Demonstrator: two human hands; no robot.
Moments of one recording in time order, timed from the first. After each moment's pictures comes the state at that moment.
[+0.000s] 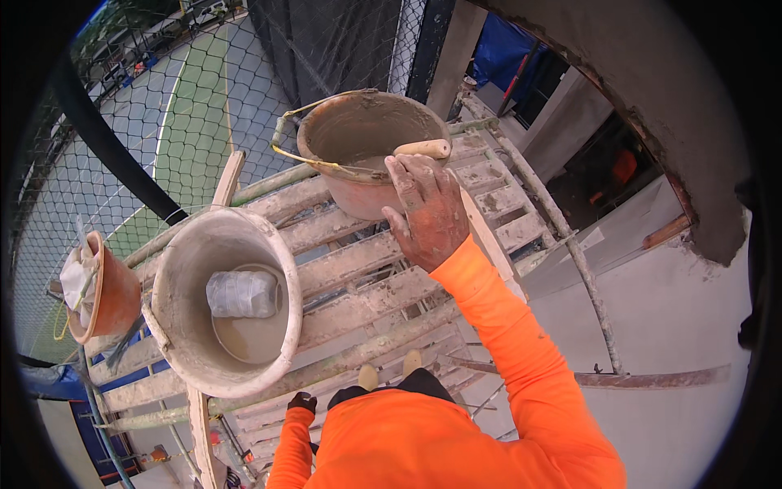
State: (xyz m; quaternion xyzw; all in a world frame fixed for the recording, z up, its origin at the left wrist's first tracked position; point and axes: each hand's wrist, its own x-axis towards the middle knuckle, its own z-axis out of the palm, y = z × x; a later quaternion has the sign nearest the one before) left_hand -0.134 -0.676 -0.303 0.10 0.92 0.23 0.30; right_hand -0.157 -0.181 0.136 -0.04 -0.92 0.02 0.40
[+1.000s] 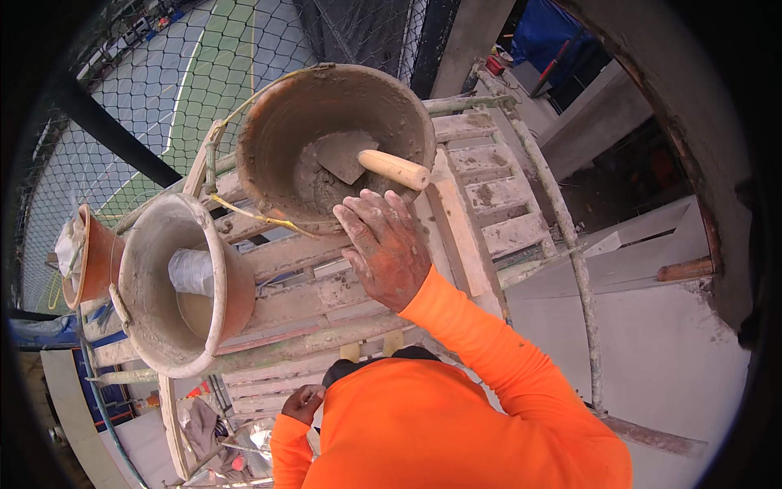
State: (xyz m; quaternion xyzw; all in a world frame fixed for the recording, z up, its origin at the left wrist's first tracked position) left_hand -0.030 -0.549 -0.095 0.02 0.70 0.55 0.45; right_hand -0.113 -0.148 0.089 0.04 -0.94 0.20 0.26
